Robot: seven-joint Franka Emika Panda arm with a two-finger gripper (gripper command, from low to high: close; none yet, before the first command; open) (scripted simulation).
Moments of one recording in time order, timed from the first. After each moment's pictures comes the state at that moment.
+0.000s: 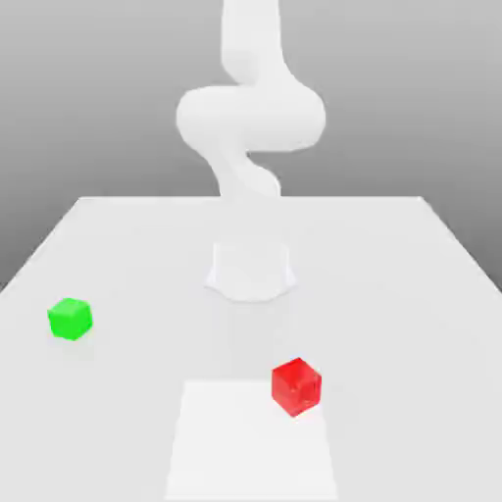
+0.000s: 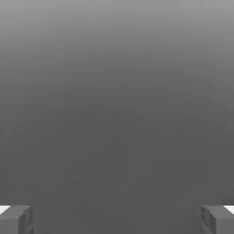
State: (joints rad) arm 0.02 -0.73 -0.01 -2.36 0.00 2.35 0.76
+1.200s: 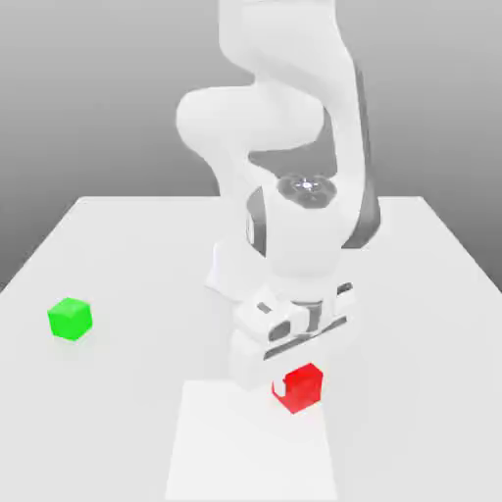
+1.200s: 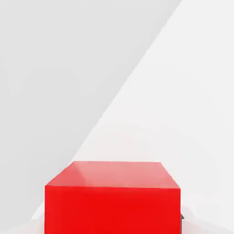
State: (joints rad) arm 0.19 0.07 -0.01 -2.87 0.00 2.94 0.36
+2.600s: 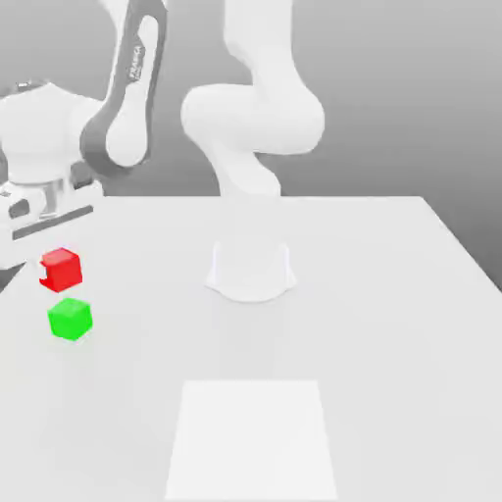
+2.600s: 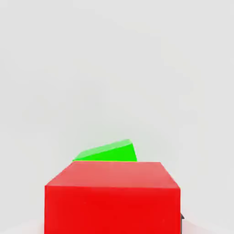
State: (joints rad) arm -0.33 -0.15 -0.85 -2.86 -0.27 2.76 -1.06
